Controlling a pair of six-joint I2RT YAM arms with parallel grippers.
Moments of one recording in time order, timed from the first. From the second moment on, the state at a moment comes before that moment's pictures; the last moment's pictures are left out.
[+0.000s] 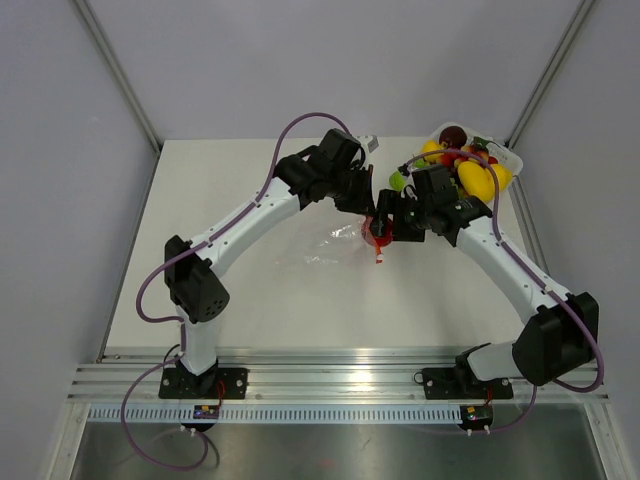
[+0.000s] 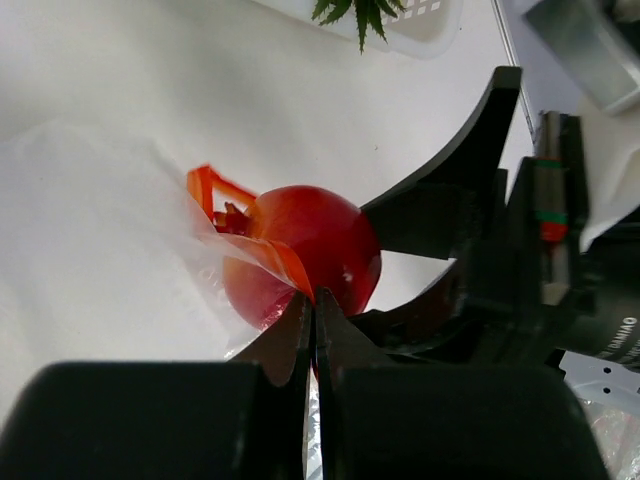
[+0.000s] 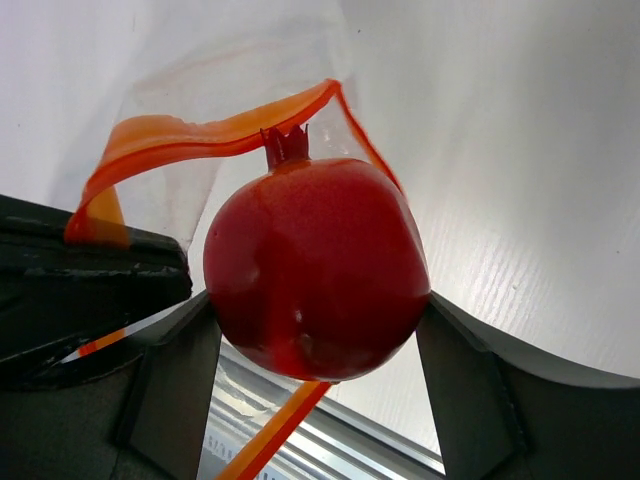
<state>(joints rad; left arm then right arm) -0.77 1.92 1.98 -0.81 0.25 -0.51 0.39 1.37 1.21 -0.66 -0.27 0.46</state>
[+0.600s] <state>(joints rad) -0.76 1.92 1.94 -0.79 0.26 -0.51 0.40 1.37 1.21 -0.67 -0.31 0.44</state>
